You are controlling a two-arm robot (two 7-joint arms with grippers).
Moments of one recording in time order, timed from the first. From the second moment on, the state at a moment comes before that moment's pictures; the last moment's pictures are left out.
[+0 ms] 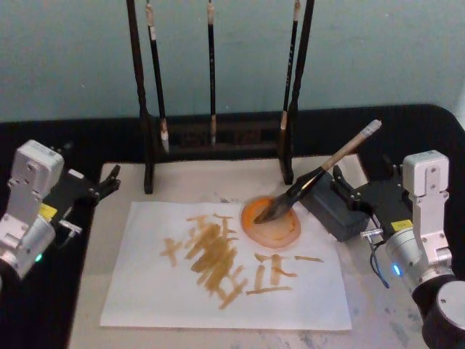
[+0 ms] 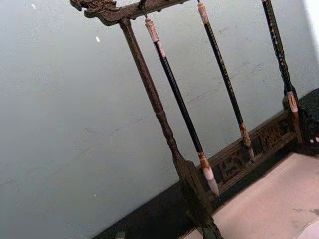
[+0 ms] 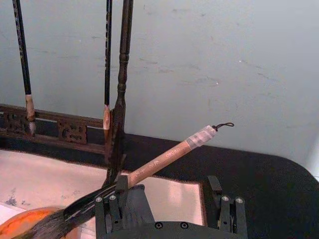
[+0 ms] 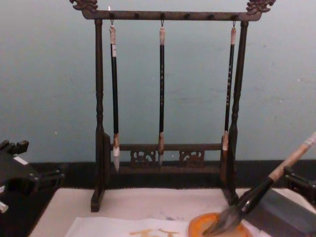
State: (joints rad) left arm -0.20 0.60 0.45 -1.41 -0.25 -0.12 0.03; right arm 0.09 0.41 -0.41 -1.48 0.28 -0.13 -0.20
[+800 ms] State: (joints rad) left arm -0.20 0.60 0.45 -1.41 -0.25 -0.12 0.03; right arm 0.09 0.41 -0.41 -1.48 0.28 -0.13 -0.20
